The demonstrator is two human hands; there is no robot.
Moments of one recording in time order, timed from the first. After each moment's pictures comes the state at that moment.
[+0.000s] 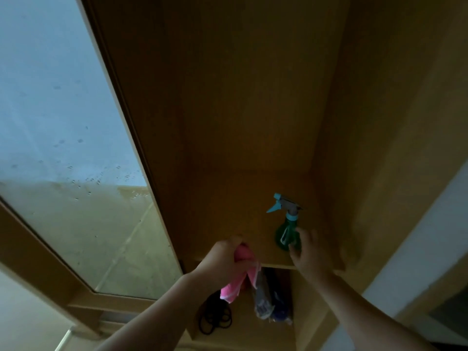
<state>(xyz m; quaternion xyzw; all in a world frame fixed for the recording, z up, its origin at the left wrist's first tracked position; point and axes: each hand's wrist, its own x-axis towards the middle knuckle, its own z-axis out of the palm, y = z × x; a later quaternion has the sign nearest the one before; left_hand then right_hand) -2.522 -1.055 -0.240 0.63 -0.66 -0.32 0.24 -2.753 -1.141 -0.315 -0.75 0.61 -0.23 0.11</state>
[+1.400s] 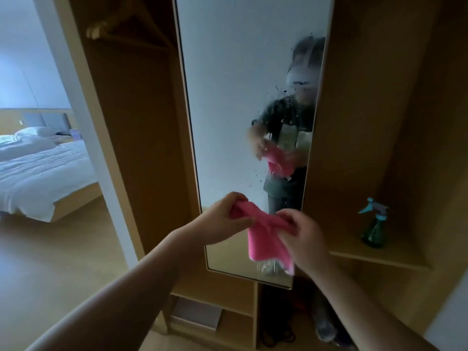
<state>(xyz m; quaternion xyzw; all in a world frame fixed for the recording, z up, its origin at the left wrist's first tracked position) -2.270 -0.806 -0.083 0.61 -0.66 -0.24 0.36 -2.470 -0.850 -0.133 -0.75 0.37 -0.45 0.32</state>
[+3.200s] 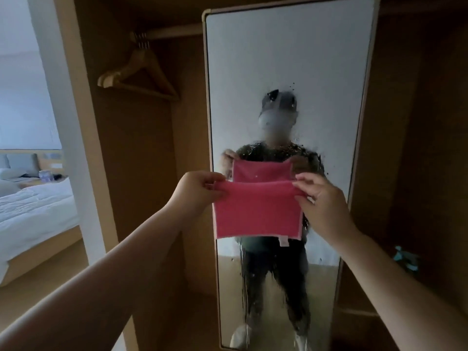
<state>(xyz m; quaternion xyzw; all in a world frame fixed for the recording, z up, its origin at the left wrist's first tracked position) -2.115 -0.868 0.037 0.58 -0.62 -0.12 0.52 -2.369 -0.920 0.006 -0.77 0.35 -0.53 0.00</state>
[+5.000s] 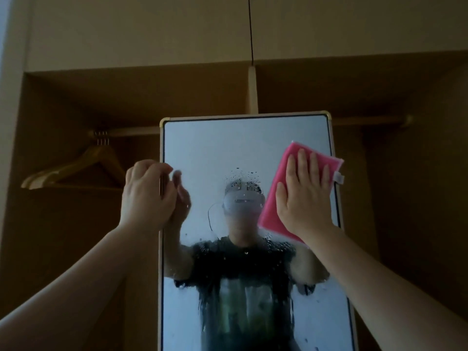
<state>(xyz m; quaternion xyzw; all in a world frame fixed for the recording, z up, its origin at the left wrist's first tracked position) -2.095 -0.989 0.202 0.48 -0.55 0.34 0.59 -2.367 -1.074 0.188 -0.59 0.50 -0.50 -0.40</state>
